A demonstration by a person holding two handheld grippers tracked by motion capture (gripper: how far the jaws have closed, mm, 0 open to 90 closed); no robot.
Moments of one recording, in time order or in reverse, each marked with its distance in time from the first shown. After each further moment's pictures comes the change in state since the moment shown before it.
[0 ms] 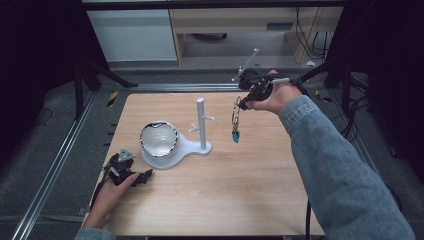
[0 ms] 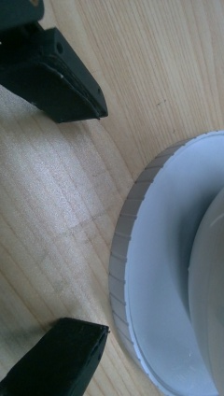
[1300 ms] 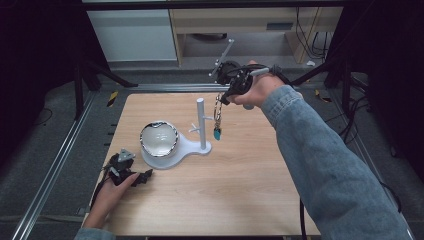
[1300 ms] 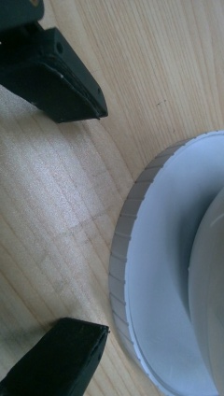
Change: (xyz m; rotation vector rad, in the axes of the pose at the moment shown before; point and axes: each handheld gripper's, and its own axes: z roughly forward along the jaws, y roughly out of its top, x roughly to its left) left arm 0.000 0.000 0.000 0.000 0.000 0.000; right arm 0.027 0.051 -0.010 0.005 0.008 -0.109
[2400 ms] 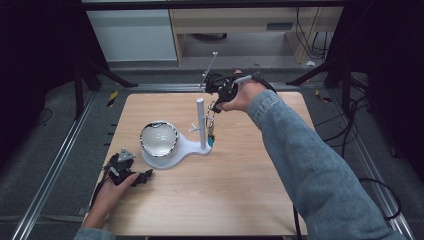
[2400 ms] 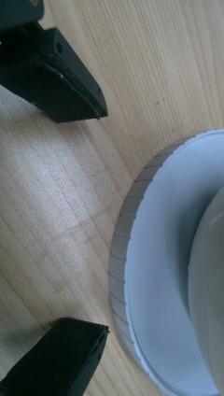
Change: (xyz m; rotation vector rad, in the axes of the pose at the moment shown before) left arm 0.001 0.000 0.000 0.002 -0.005 0.007; right arm 0.000 0.012 0.048 0.072 0.058 -0.015
